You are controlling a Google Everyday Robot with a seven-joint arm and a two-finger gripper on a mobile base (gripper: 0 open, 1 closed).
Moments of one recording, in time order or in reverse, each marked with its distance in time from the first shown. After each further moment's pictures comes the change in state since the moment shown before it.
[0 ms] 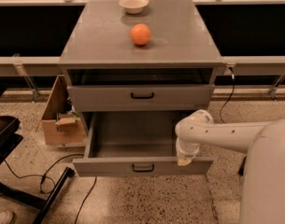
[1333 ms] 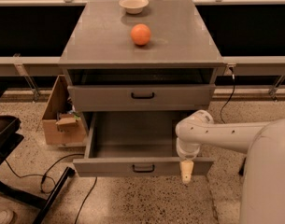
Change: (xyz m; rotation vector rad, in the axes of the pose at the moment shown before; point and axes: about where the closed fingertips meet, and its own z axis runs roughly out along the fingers) arm 0.000 0.000 0.000 0.000 0.000 0.000
